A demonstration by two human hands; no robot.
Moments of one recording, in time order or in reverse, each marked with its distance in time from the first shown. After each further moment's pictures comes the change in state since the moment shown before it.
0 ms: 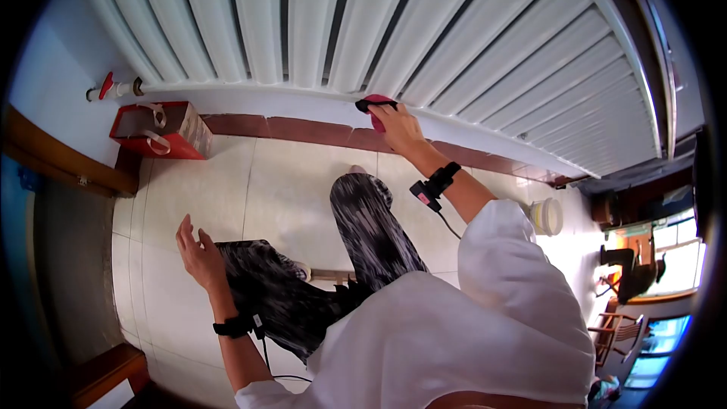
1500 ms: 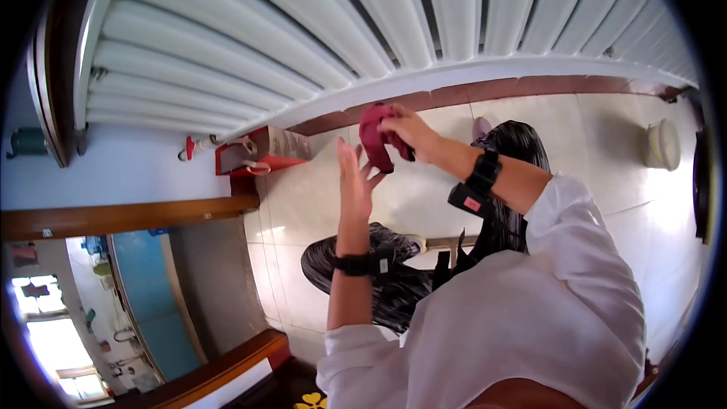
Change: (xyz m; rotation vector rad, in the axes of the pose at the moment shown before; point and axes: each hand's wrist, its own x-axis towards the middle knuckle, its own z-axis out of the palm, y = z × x) left_hand 0.007 0.175 0.110 -1.051 -0.802 -0.527; right_hand 0.005 -0.080 0.011 1.999 -0.158 0.682
